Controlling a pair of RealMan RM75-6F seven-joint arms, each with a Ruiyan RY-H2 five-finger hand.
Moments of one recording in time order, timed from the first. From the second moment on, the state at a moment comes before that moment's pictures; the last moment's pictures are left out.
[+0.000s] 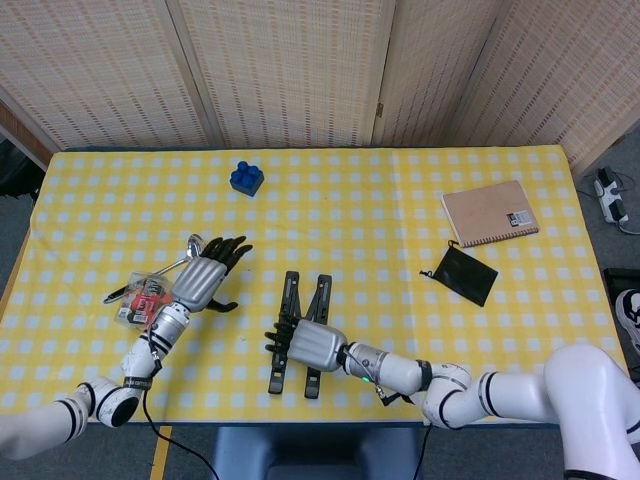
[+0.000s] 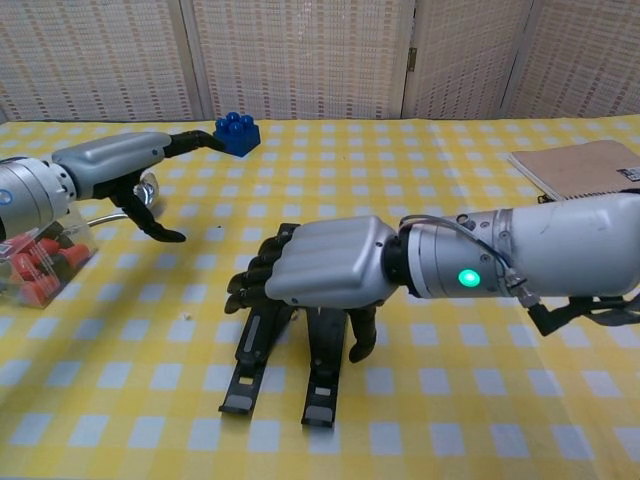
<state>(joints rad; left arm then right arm) -0.75 -1.56 -0.13 -1.21 1.35 0.96 -0.04 1.05 -1.59 0.08 -1.47 -1.50 0.53 -0.47</state>
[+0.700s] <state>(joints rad) -0.72 -1.56 -0.12 -1.18 1.36 0.96 -0.09 1.13 -1.68 0.08 -1.37 -1.37 0.52 -0.57</state>
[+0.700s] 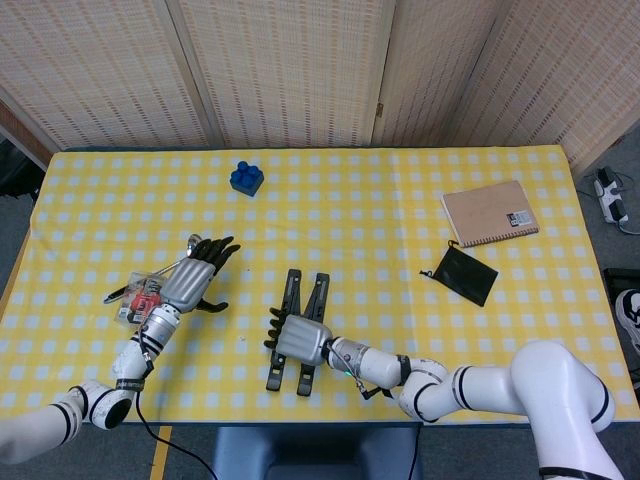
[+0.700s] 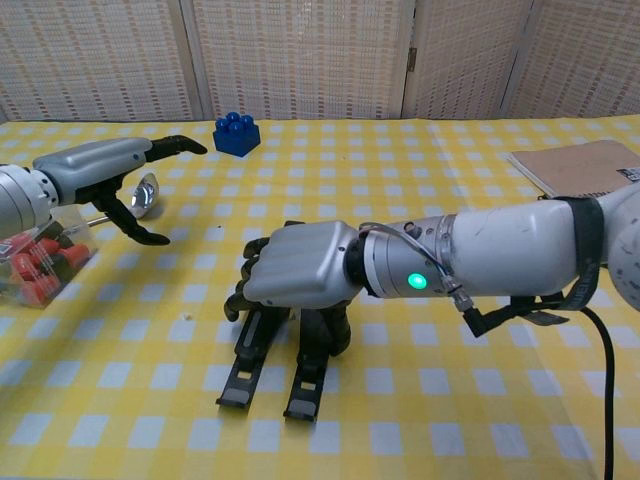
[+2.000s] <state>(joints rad) -0.50 -1.31 -0.13 -1.37 1.26 1.17 0.03 0.67 -1.26 -0.03 -1.75 -1.43 1.20 -0.38</state>
